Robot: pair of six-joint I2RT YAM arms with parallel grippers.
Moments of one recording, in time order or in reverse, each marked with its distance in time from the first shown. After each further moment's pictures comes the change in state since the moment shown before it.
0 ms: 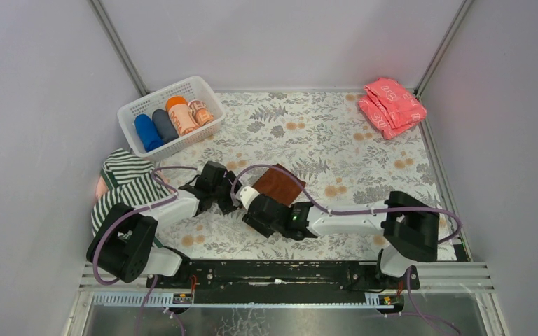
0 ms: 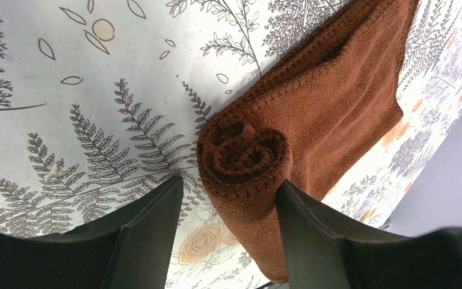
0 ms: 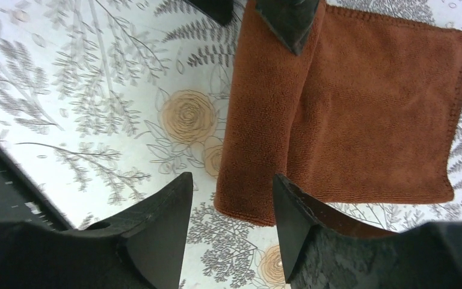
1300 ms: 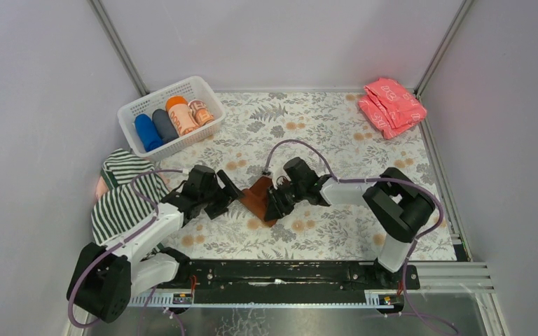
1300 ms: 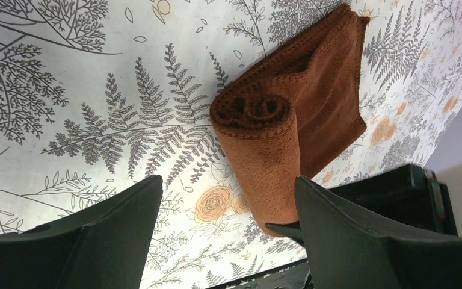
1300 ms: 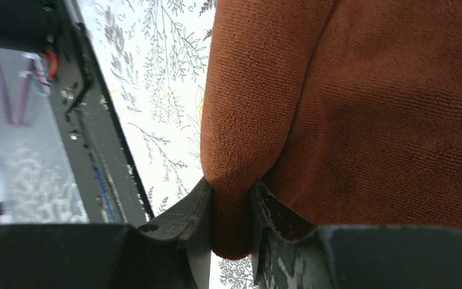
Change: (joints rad) left arm 0.005 -0.296 -0.022 -0.230 -0.092 0.004; right arm -0.423 0.119 -0.109 0.241 -0.876 0.107
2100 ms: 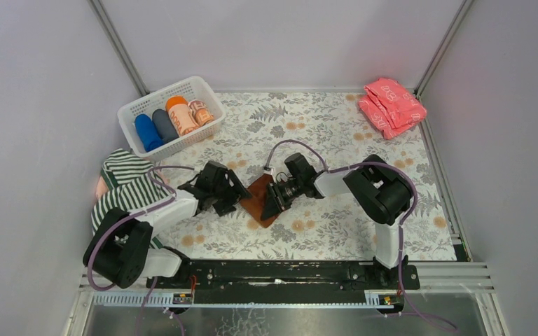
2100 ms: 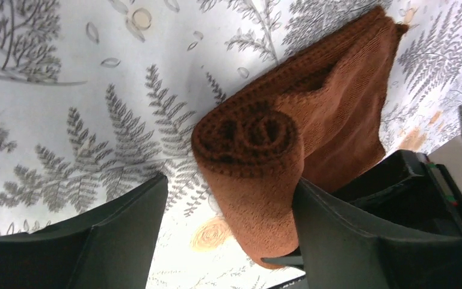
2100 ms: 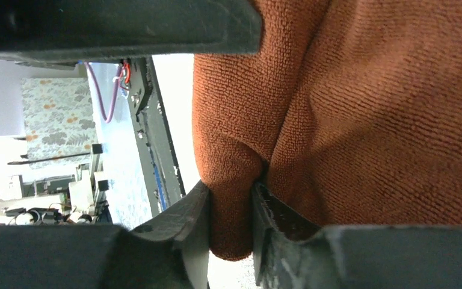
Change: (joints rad) left arm -0.033 0.240 0.049 0.109 0.011 -0.013; right arm -0.115 0.232 0.058 0.164 -0.376 0.193
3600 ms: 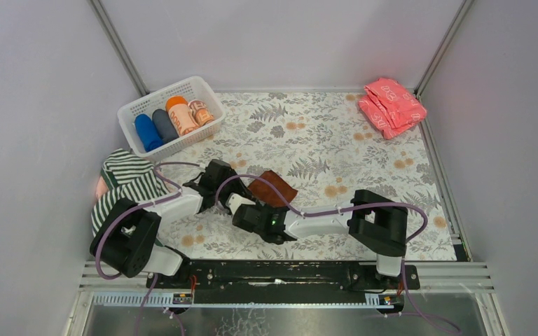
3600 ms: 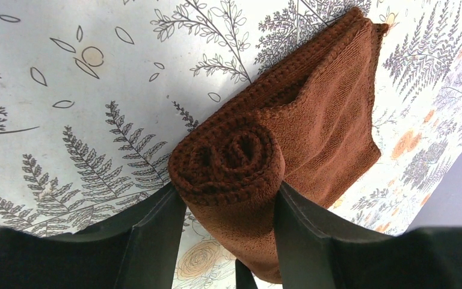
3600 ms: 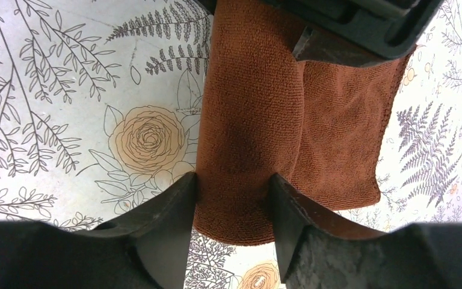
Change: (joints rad) left arm -0.001 0.098 0.013 0.117 0.013 0.028; right arm 0.595 -0.120 0.184 -0.478 1.485 -0.382
